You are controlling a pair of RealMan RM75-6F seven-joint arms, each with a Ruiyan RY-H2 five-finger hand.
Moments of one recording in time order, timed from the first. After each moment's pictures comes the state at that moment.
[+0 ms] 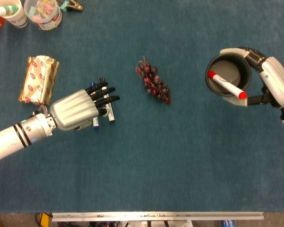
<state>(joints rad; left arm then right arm) -0.73 -1.43 0.16 -1.07 2.02 1.19 -0.23 0.52 -1.33 0.09 -1.51 -1.61 1.33 0.62</state>
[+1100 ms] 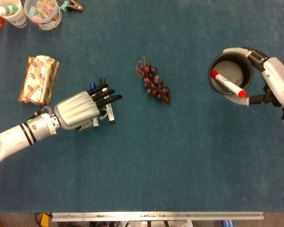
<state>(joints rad) -0.73 -1.62 0.25 -0.76 1.97 1.26 -0.37 0.51 -1.34 0.09 -1.50 -1.59 1.30 0.60</state>
